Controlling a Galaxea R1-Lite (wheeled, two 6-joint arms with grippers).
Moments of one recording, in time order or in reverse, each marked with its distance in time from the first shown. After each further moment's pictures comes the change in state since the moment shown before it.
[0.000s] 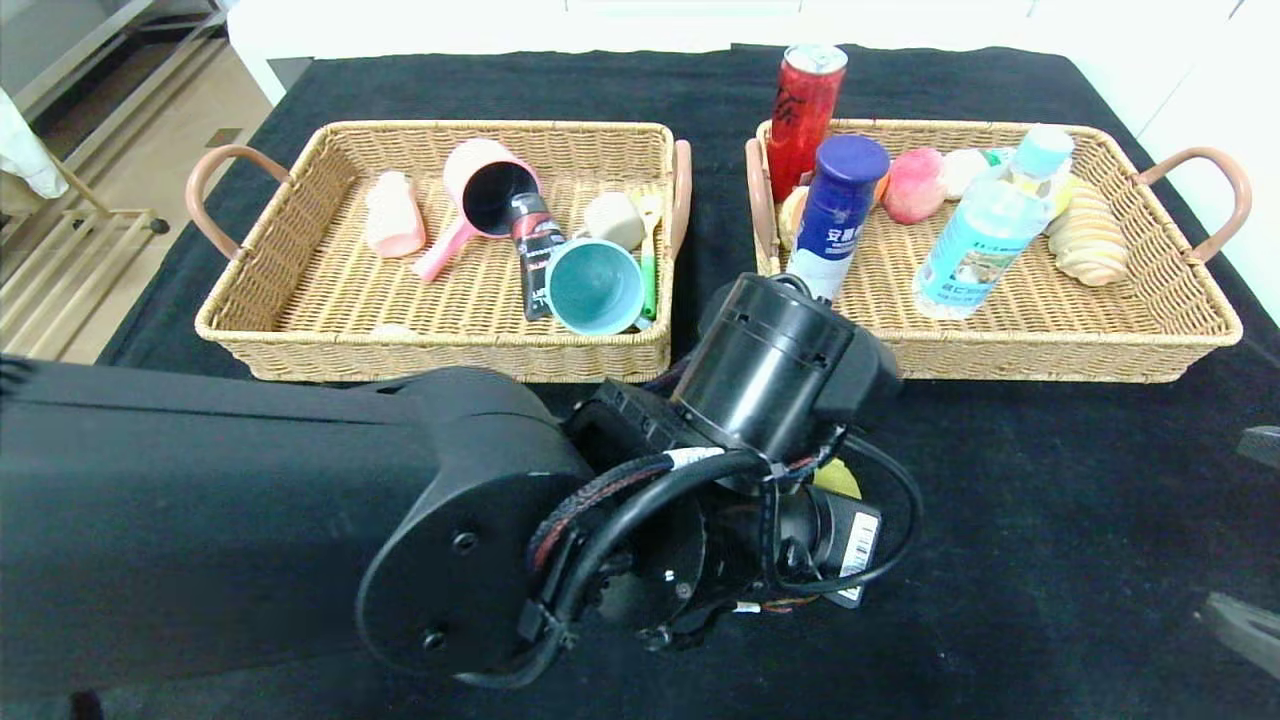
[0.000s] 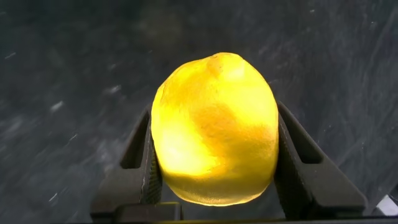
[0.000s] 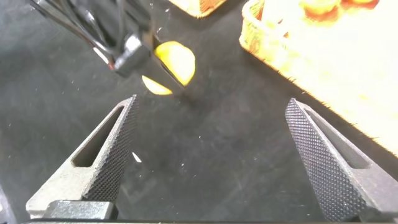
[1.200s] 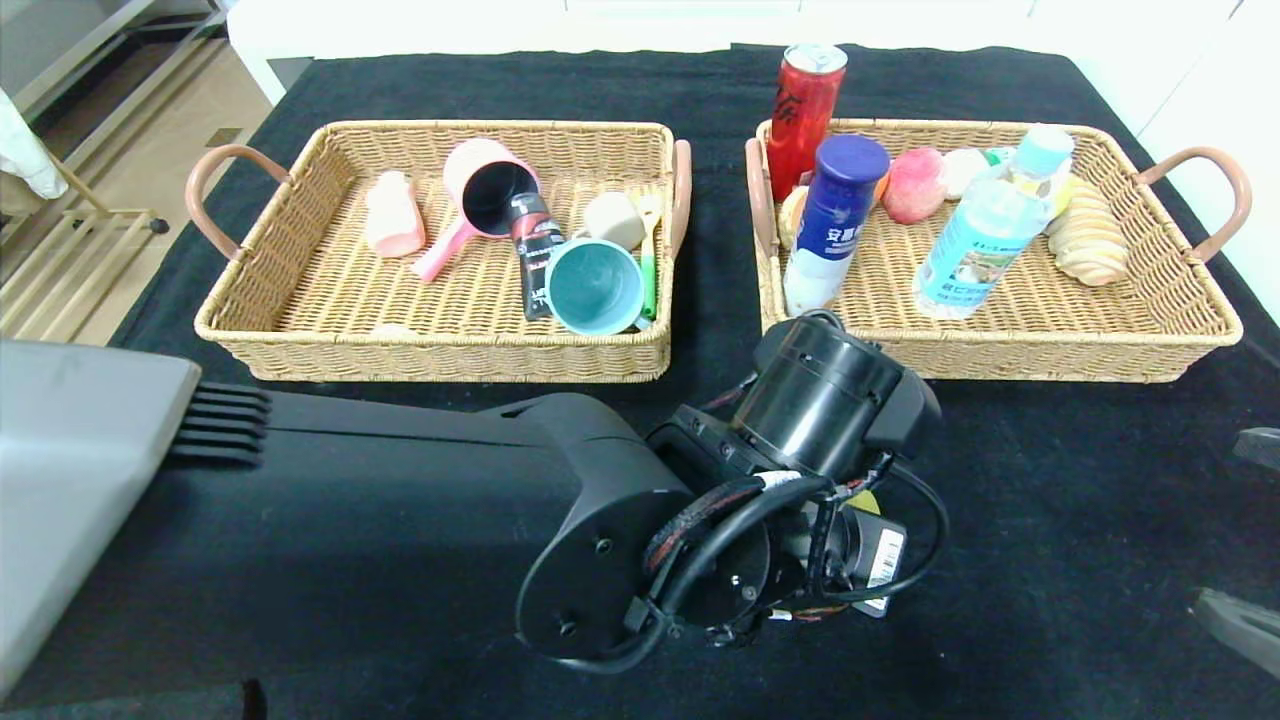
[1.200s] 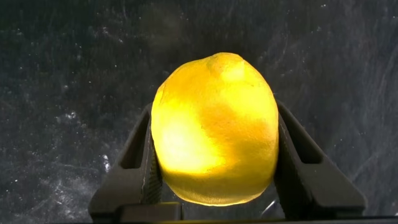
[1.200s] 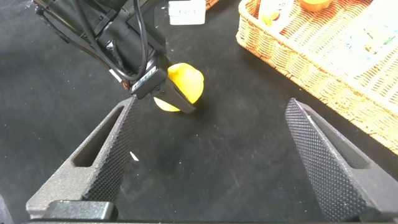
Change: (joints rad) left arm -0.009 0.100 -0.070 0.006 -0.006 -0.004; right arm -0.014 0.007 0.001 0.003 0.001 0.000
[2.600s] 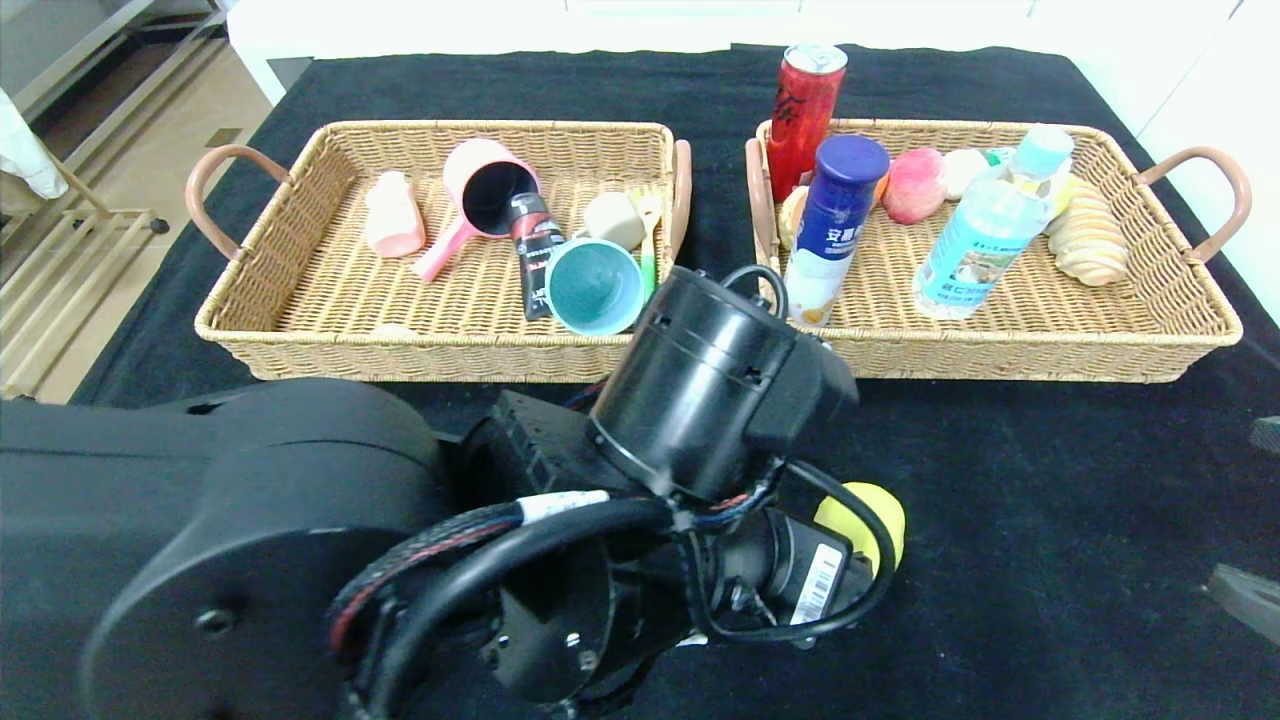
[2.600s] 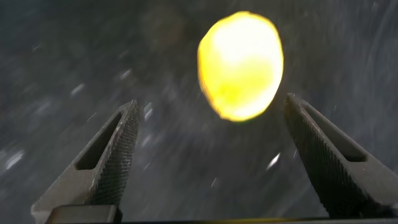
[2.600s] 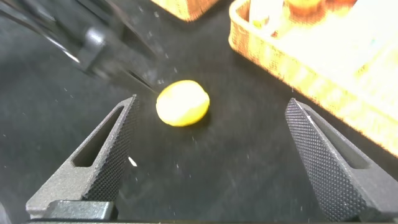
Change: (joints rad) left arm -0.016 -0.226 0.196 -0.007 0.059 0.069; right arm -0.031 -0.003 -0.023 0.019 0.000 0.030
